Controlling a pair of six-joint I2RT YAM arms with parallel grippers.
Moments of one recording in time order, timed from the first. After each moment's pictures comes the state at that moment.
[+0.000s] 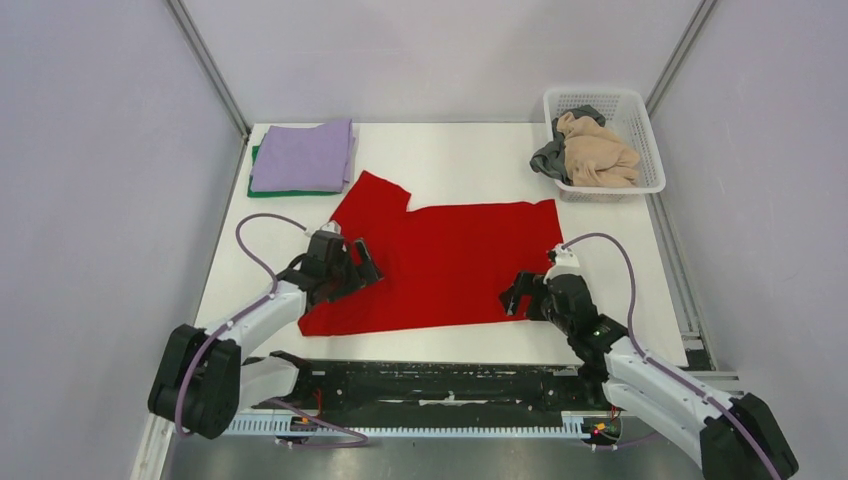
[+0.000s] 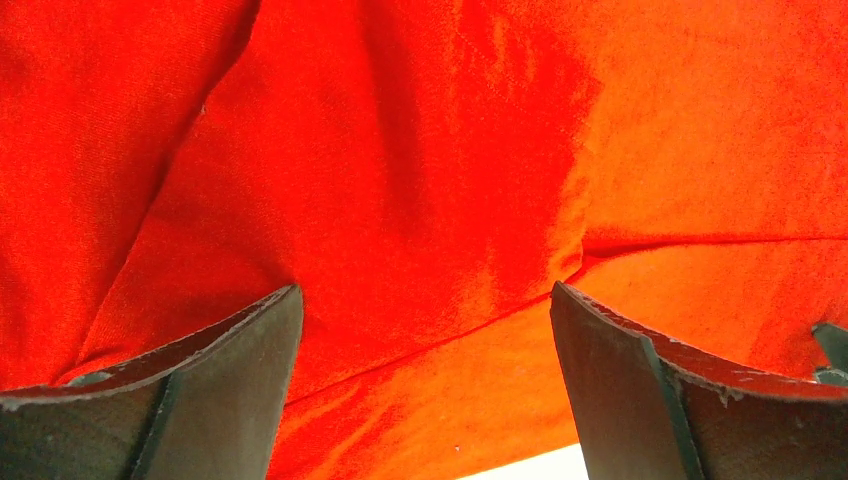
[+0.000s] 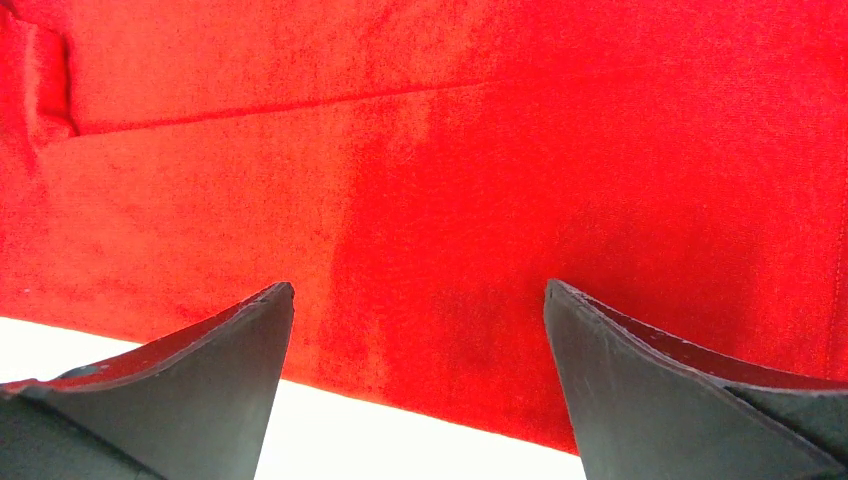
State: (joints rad) left arm -0.35 1.20 0.50 -0.20 0.03 -0.71; right arm 0.54 0.81 0.15 0.05 0.09 0.56
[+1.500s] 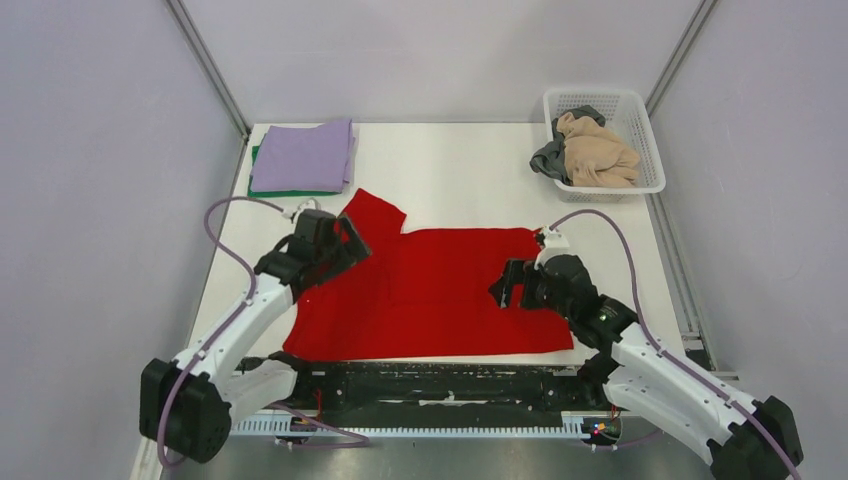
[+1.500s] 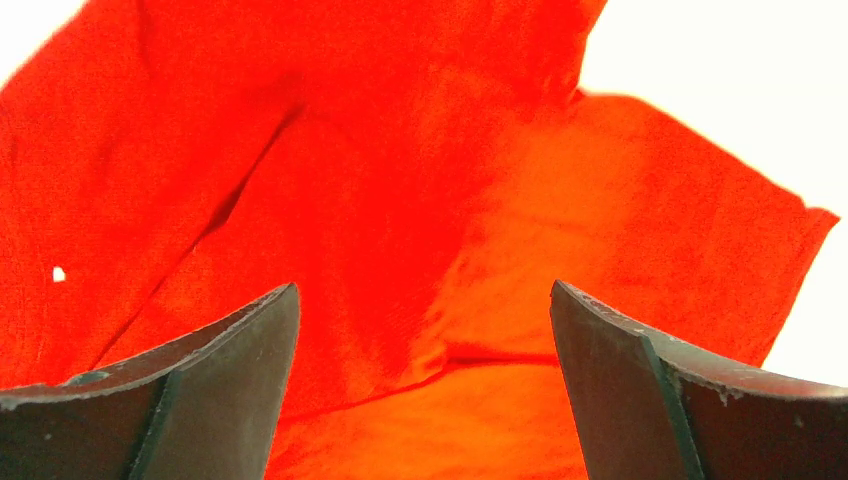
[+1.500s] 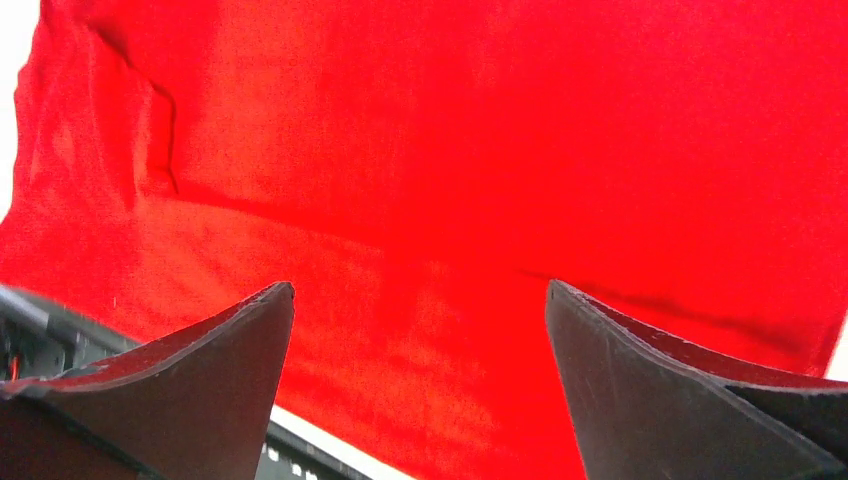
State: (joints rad) left arm -0.36 1.00 0.67 -0.53 -0.11 -0.81; right arm 0.63 0.72 0.38 -0.28 0.02 0.55
